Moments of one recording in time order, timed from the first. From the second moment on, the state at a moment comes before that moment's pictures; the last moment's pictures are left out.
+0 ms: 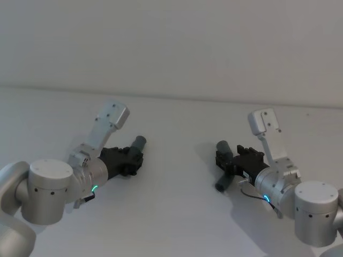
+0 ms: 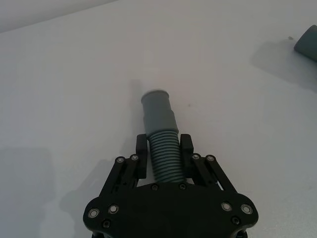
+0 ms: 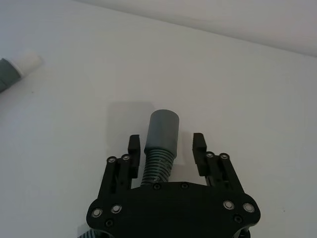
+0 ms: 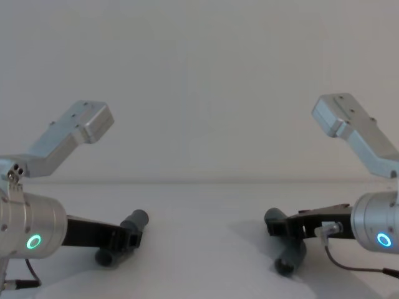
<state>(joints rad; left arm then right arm) -0.31 0.30 0.38 -1.52 -0.30 0.58 -0.13 0.31 0.15 -0.35 -1.40 0.12 0.47 0.16</state>
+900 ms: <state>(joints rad) -0.31 0.30 0.38 -1.52 -0.30 0.58 -0.13 0.31 0.15 -0.35 -1.40 0.12 0.47 0.16</state>
